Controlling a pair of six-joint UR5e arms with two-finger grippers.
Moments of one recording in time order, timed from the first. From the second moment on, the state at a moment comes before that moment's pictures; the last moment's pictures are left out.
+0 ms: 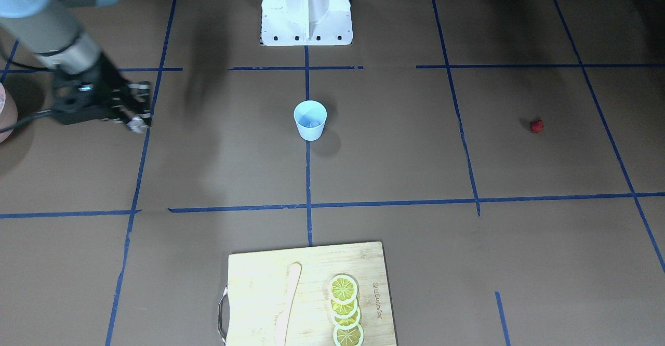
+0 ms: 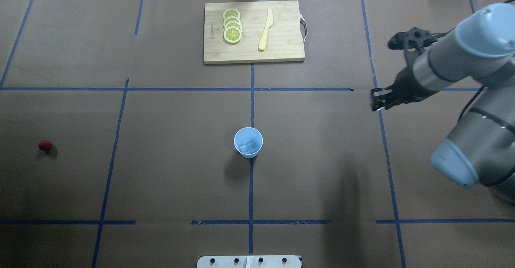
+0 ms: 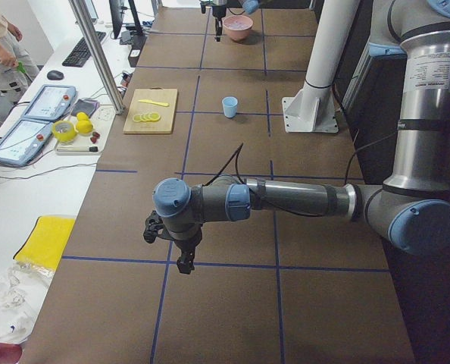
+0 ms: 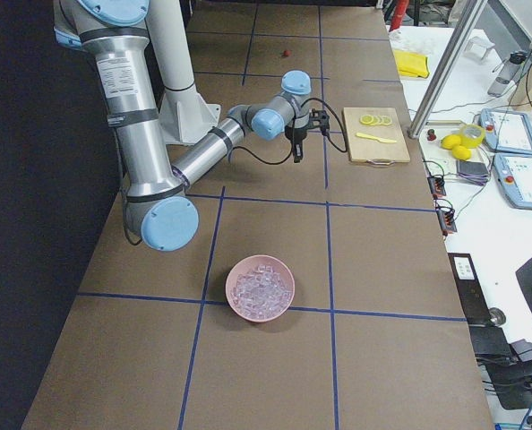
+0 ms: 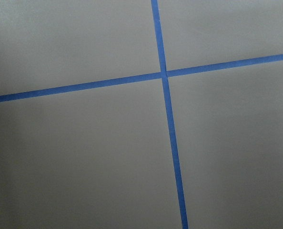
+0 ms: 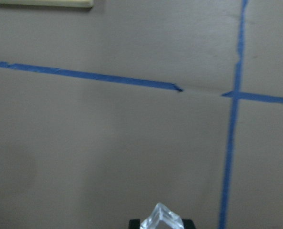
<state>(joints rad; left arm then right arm) -1.60 -1.59 -1.62 -1.42 -2.35 0.23 0.77 -1.27 1.99 -1.55 2.06 0.91</state>
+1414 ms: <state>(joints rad) -1.60 -1.59 -1.62 -1.41 -2.35 0.23 0.39 -0.74 1.68 -1.74 1.72 1.29</state>
